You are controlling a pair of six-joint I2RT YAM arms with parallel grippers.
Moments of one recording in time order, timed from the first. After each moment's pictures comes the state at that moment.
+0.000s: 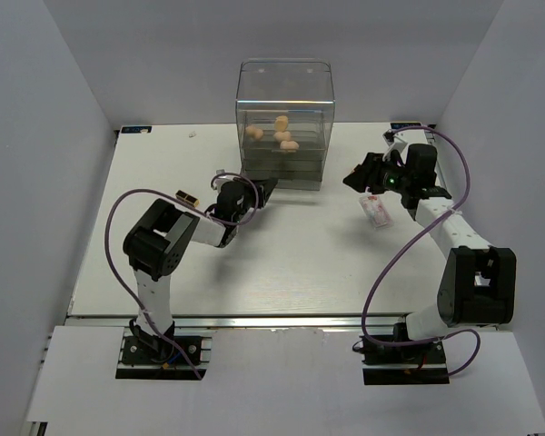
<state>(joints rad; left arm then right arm) -0.51 2.00 0.92 0.90 -0.05 -1.61 0.05 1.47 1.00 -0.01 -0.67 0.22</state>
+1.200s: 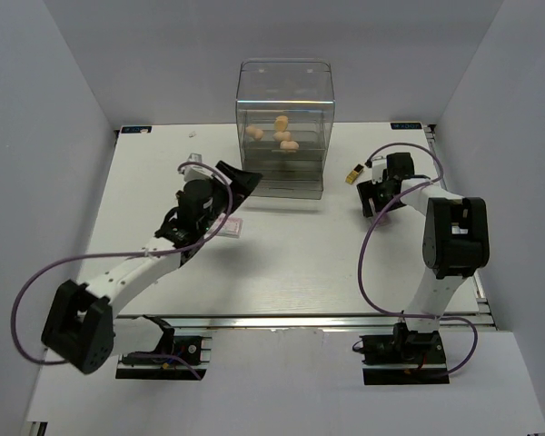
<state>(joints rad) -0.53 1.27 0.76 0.32 -0.08 -1.10 0.05 1.85 1.17 -0.35 -0.12 -0.30</state>
